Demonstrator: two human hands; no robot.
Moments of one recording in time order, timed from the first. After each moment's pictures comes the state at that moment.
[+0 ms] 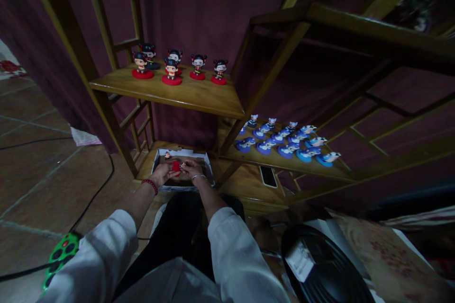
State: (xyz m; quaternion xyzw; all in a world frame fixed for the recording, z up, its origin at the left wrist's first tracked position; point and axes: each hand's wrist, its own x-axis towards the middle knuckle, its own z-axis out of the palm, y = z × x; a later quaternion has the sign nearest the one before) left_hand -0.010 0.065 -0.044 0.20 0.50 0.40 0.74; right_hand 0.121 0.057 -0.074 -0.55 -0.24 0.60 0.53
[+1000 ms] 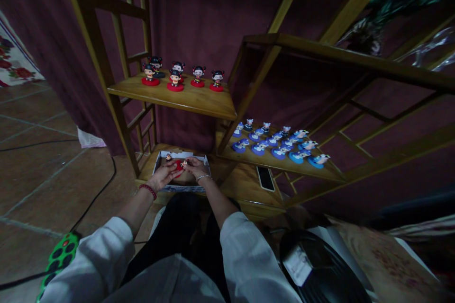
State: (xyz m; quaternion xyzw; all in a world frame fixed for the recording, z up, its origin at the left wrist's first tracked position) left_hand -0.012 0.037 -0.017 0.21 0.37 0.44 0.79; right_hand 0.130 0.032 -0.016 -0.52 -0.39 0.56 0.52
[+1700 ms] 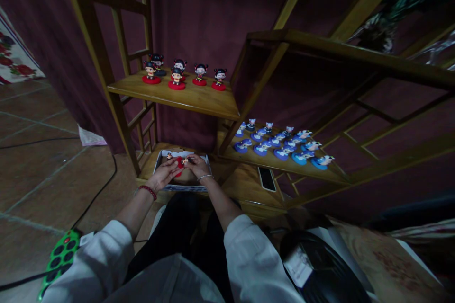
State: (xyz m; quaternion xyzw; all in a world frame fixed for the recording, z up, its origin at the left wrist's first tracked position) left_hand -0.012 0.034 -0.015 0.21 0.35 0.48 0.77; right_hand 0.131 0.036 -0.009 -0.54 -0.47 0.51 0.48
